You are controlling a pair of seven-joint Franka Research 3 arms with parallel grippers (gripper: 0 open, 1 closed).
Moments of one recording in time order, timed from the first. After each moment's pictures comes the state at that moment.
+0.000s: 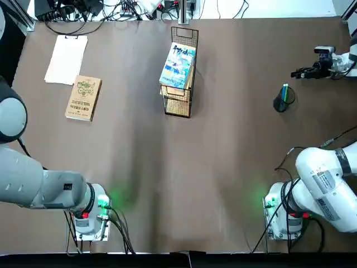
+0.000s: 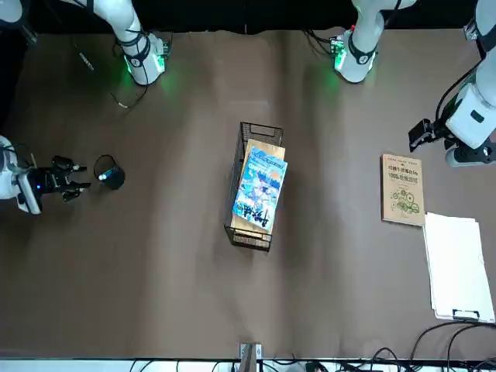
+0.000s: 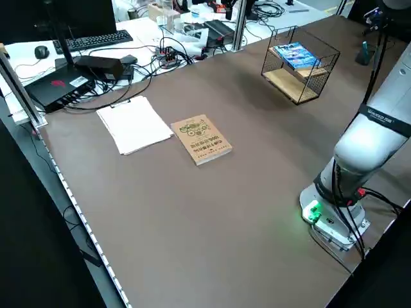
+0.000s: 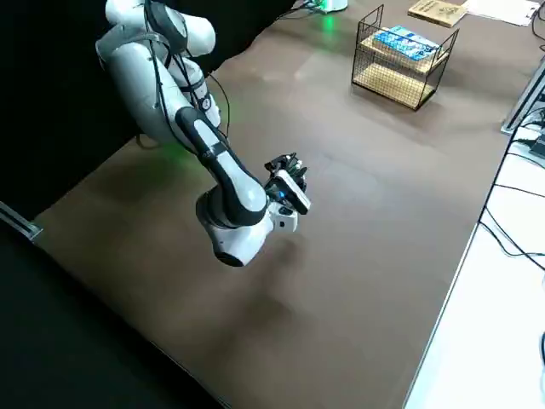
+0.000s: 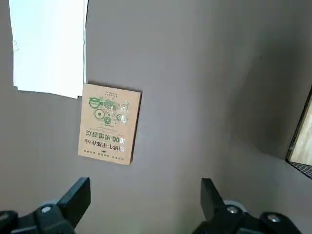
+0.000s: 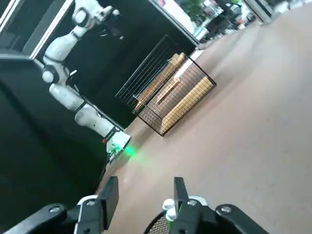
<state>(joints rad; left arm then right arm) -0.01 0.02 -0.09 -1.61 0.06 1.58 -0.12 -1.02 0.89 0.46 -1.57 0.65 1.35 -1.53</state>
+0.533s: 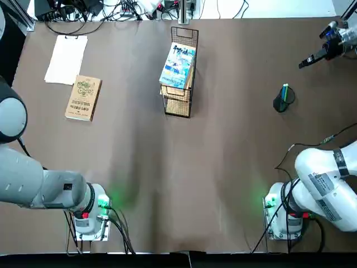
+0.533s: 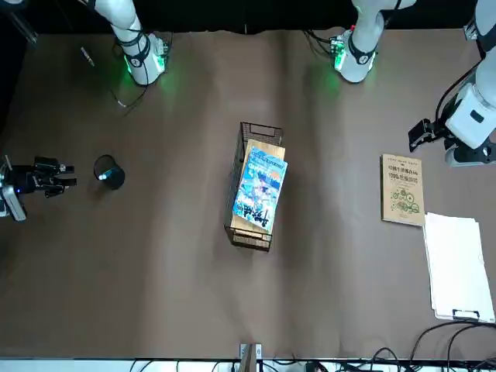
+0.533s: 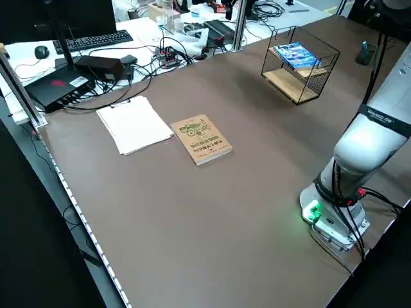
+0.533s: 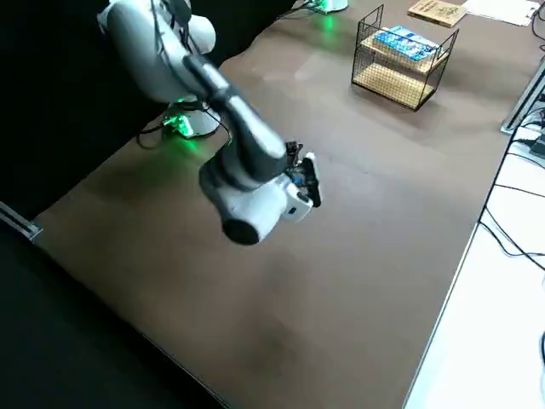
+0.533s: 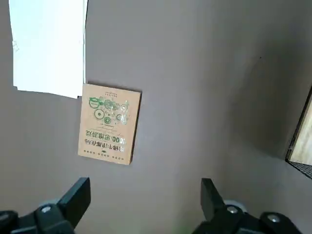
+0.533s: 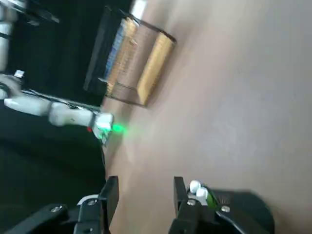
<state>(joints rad) -0.01 0.02 -0.09 -1.61 0.06 1.58 -0.12 -0.95 0.74 0.48 -1.49 0.48 1.34 -1.06</state>
